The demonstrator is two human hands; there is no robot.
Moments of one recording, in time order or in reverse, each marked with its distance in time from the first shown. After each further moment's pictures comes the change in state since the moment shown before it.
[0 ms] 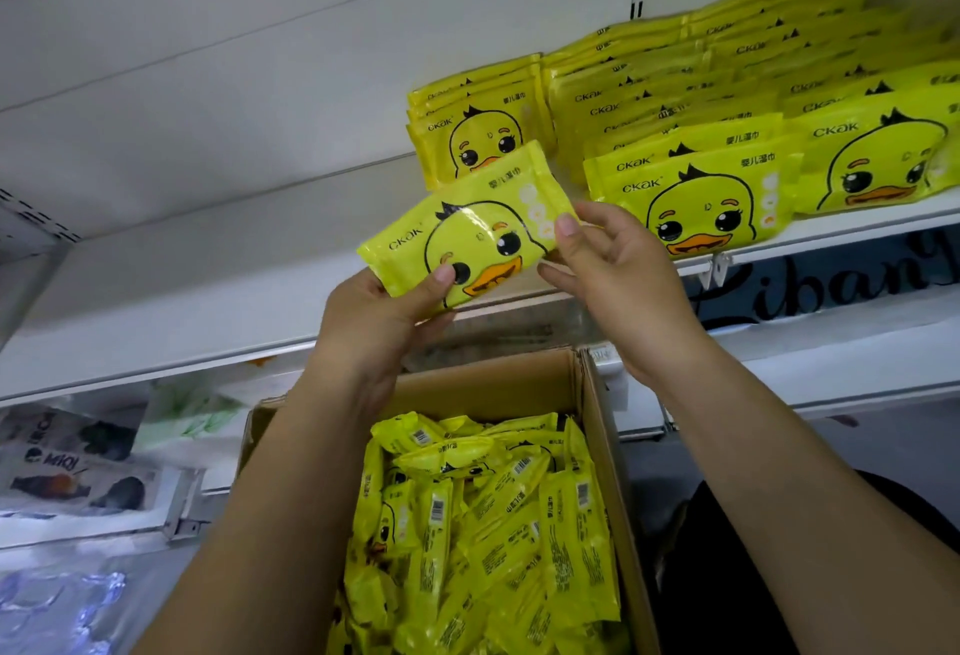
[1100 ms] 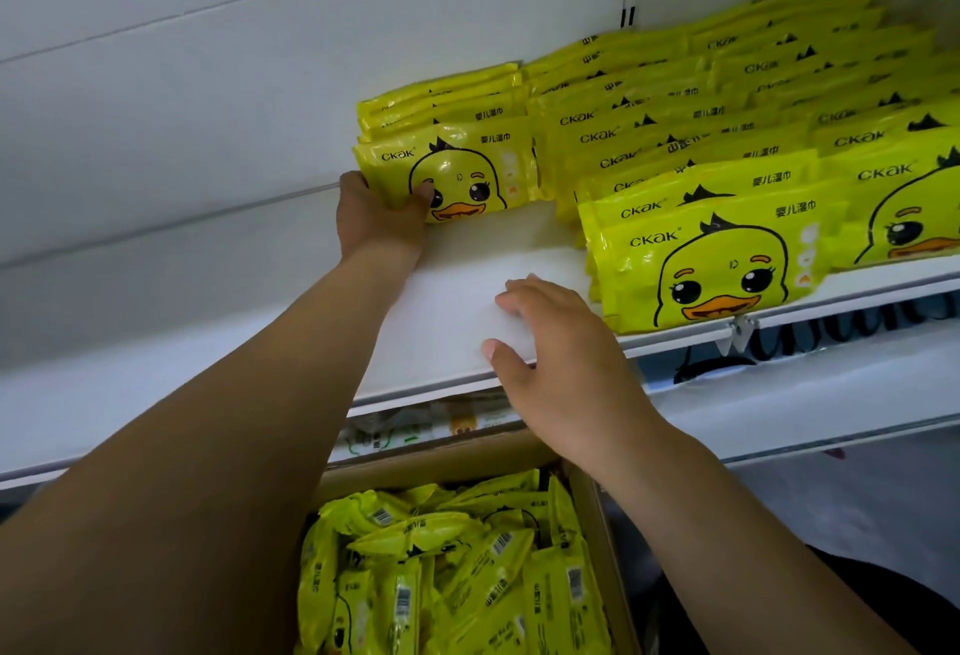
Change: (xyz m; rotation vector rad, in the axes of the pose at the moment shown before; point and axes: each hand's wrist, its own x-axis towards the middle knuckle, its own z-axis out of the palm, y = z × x) left_hand 0.194 0.009 0.062 0.532 0.296 0.244; right_hand 0.040 0.038 0.017 -0.993 -0.087 -0.220
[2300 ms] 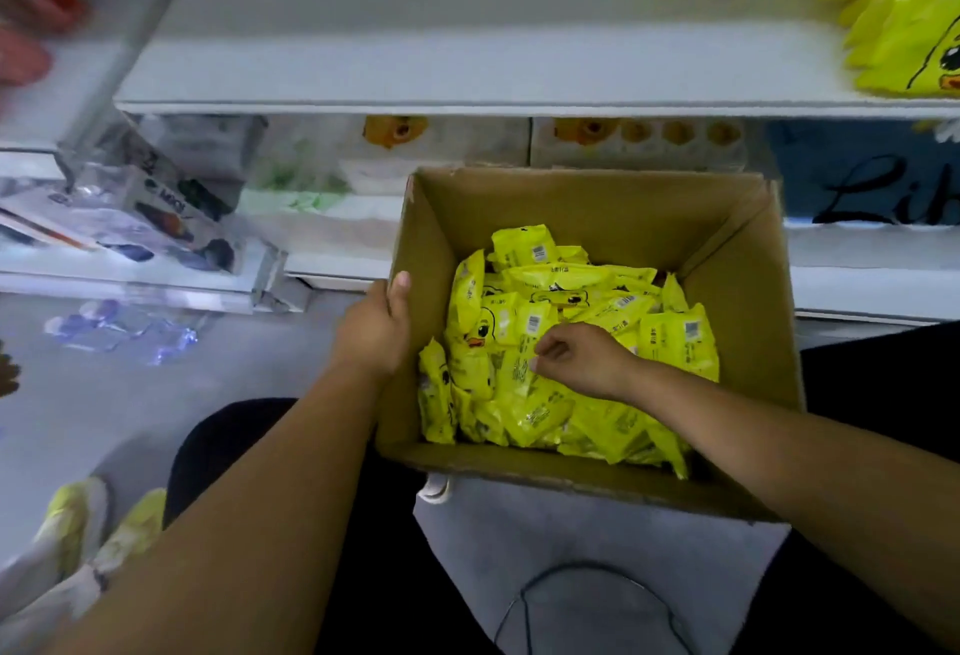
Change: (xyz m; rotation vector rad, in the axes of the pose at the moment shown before) left_hand -0.259 -0.261 -0.277 0.419 -0.187 -0.285; right_hand -0.189 -0.021 0.201 0.096 -0.761 0.254
